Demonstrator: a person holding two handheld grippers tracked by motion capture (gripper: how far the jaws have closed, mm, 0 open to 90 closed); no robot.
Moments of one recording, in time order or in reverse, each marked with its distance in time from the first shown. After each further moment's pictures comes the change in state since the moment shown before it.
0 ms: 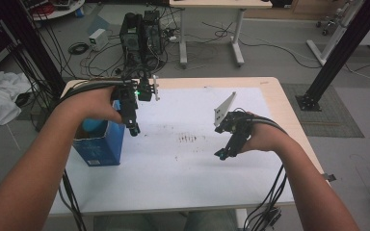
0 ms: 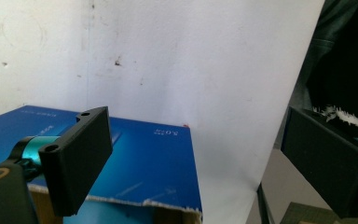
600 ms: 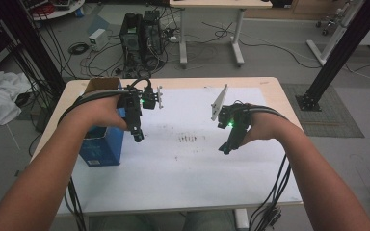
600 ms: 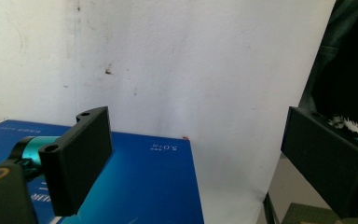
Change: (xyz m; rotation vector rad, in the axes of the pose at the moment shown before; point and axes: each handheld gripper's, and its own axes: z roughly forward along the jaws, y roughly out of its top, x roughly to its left) left arm 0.004 0.005 0.028 -0.005 -0.026 0.015; right arm -0.012 0.016 -0.011 0.150 0.040 -0.005
